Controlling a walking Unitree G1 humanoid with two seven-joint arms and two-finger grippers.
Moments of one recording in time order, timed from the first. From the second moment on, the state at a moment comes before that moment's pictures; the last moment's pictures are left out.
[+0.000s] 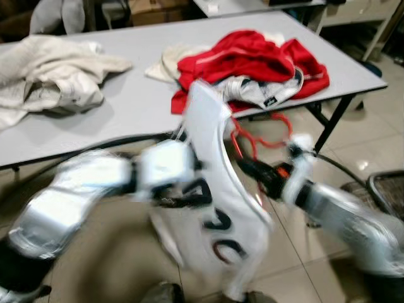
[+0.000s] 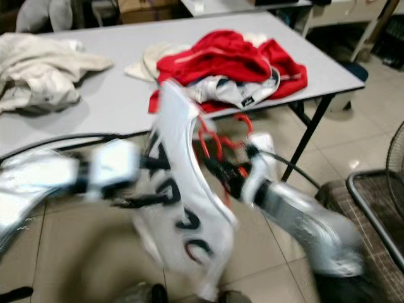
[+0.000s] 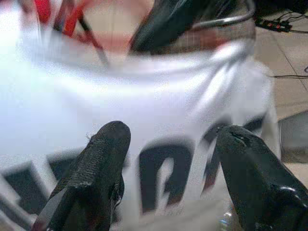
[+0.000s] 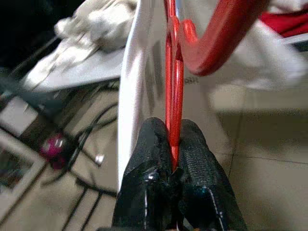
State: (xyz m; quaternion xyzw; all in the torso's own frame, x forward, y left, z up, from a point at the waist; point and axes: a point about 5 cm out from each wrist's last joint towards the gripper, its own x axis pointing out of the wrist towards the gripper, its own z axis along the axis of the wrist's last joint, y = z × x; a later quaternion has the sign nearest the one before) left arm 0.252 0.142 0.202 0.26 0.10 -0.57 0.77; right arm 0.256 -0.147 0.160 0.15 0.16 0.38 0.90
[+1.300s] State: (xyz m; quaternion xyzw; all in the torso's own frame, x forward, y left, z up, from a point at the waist) left arm 0.277 0.158 0.093 0.10 0.14 -0.19 0.97; right arm 0.265 -0.159 0.053 0.00 0.26 0.26 0.93
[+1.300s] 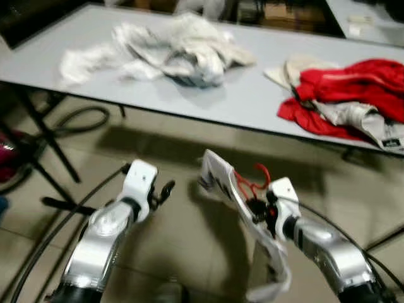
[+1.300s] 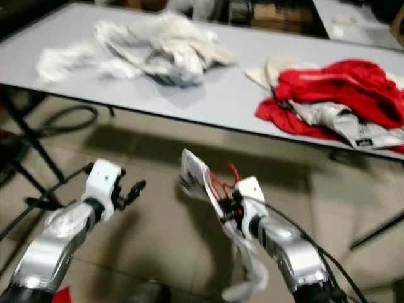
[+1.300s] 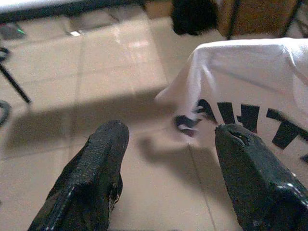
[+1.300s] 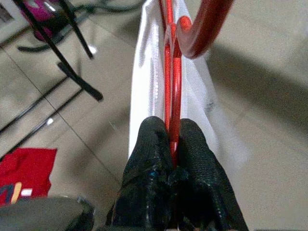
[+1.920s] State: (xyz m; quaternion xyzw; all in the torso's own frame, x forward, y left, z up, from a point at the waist) left arm 0.276 0.157 0.086 0.09 0.14 -0.16 0.97; right arm 0.274 -0.167 0.058 -0.02 0.26 0.29 0.92
